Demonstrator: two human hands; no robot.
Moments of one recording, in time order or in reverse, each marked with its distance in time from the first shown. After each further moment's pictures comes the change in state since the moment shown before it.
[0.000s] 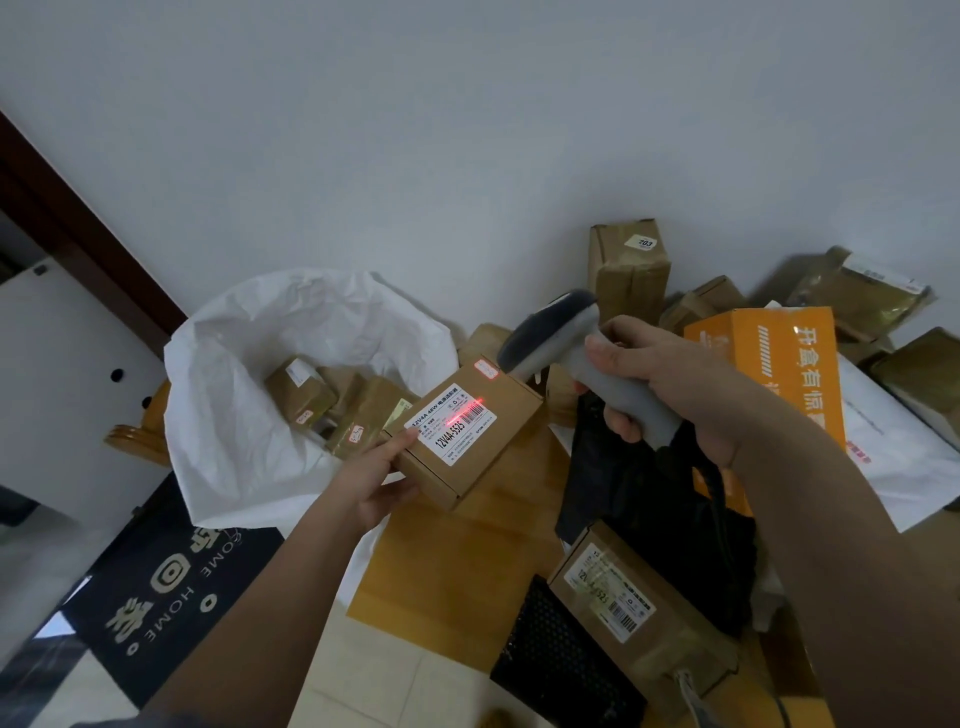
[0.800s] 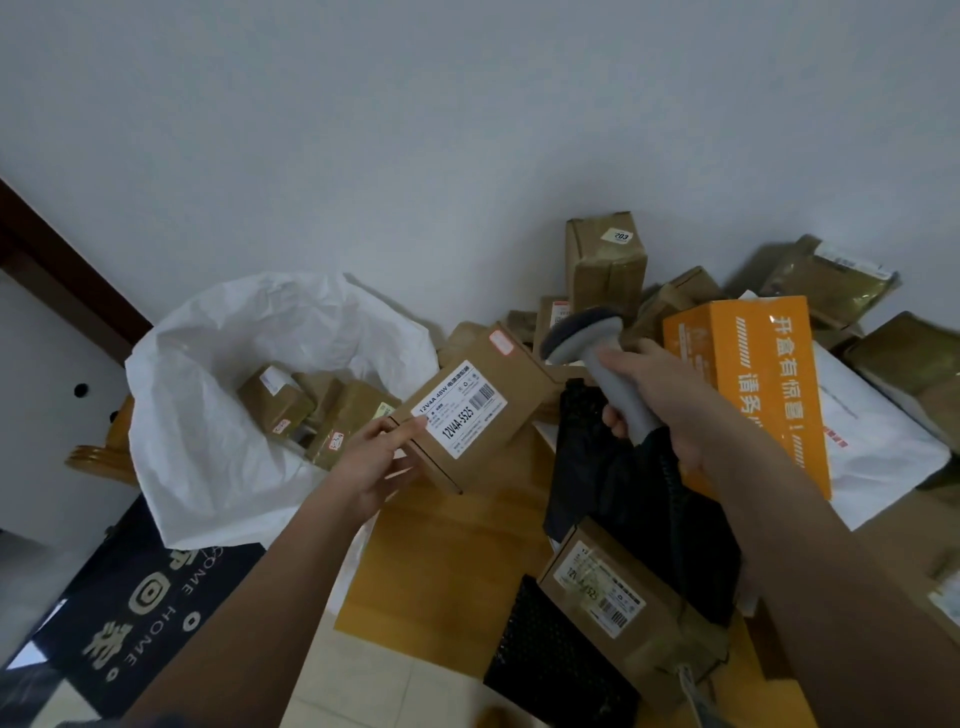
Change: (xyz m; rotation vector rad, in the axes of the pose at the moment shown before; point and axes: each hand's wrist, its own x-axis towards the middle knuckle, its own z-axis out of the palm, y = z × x) left_hand 0.008 0.013 0.023 0.144 -0.108 0.114; right_hand 0.027 0.042 -0.017 0.114 0.309 0.252
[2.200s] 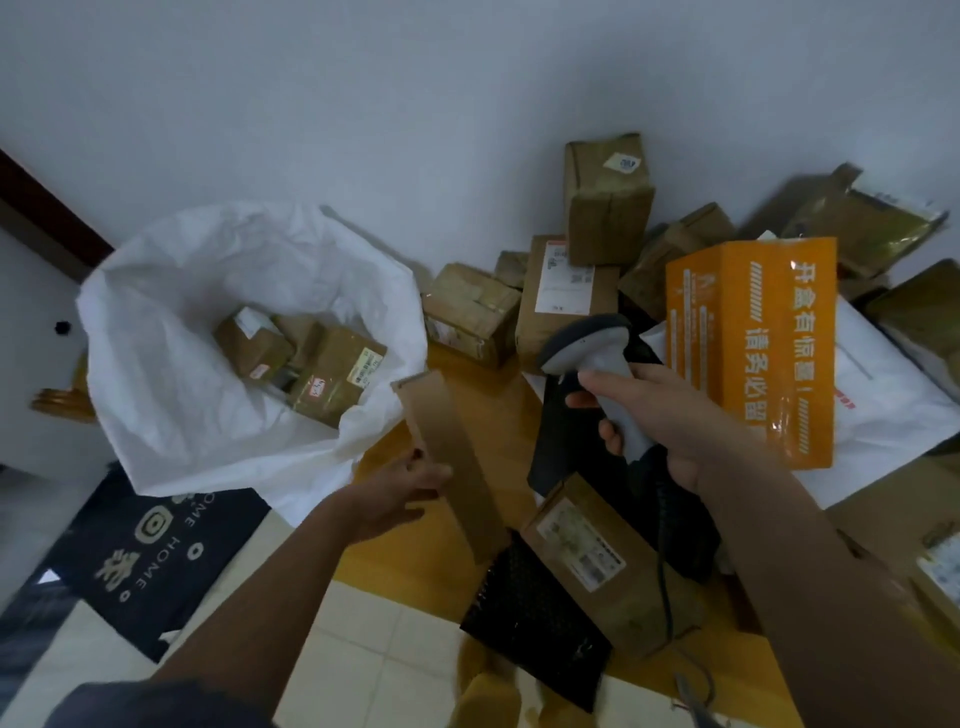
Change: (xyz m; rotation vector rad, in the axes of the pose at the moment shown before) left_hand 0.000 -0.077 0.005 0.383 -0.409 -0.257; right_hand 0.005 0.047 -0.011 0.018 -0.103 0.120
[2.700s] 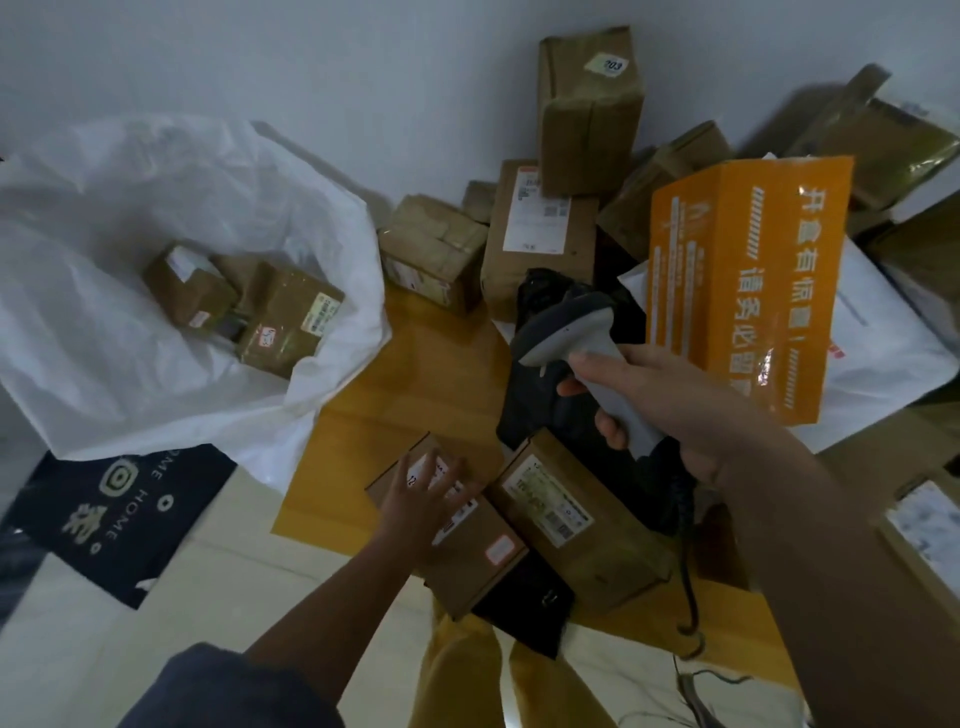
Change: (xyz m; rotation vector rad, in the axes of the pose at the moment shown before) left_hand 0.067 -0.091 0.069 2.003 0.078 0.225; right_hand 0.003 0.022 -0.027 -0.158 -0.056 0.047
